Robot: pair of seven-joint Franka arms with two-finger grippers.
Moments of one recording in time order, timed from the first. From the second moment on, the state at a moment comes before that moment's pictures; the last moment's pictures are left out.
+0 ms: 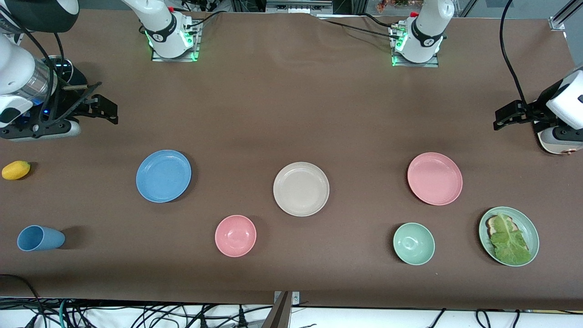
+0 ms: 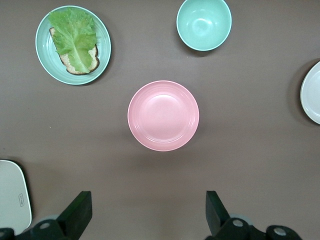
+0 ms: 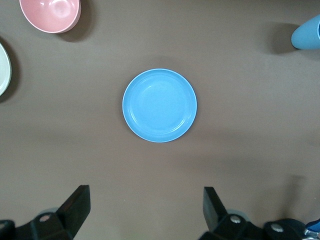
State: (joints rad) left arm -0.01 0.09 0.02 -1.55 0.00 1.57 0.06; right arm 0.06 0.08 0.07 -1.58 -0.02 1.61 0.00
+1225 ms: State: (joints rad) left arm 0.00 0.11 0.03 -1.55 0.00 1.57 0.06; right arm 0.04 0.08 0.07 -1.58 -0.02 1.61 0.00
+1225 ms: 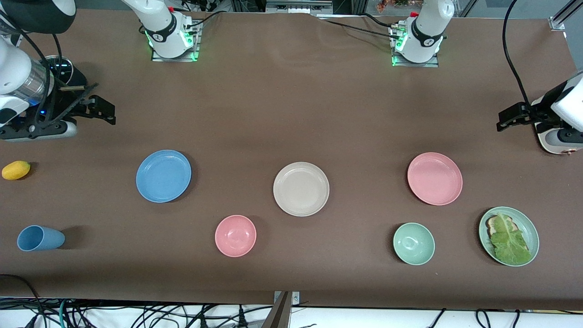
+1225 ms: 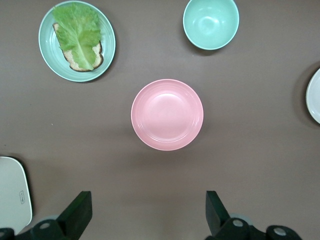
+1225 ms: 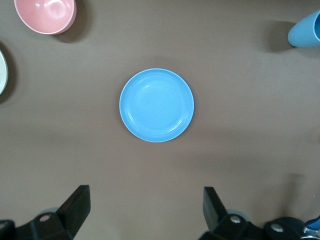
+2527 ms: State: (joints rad) left arm 0.11 0.56 0.03 -1.83 0.00 2.22 0.11; right arm 0.01 0.25 0.06 -1.56 -0.02 1.67 -0.02
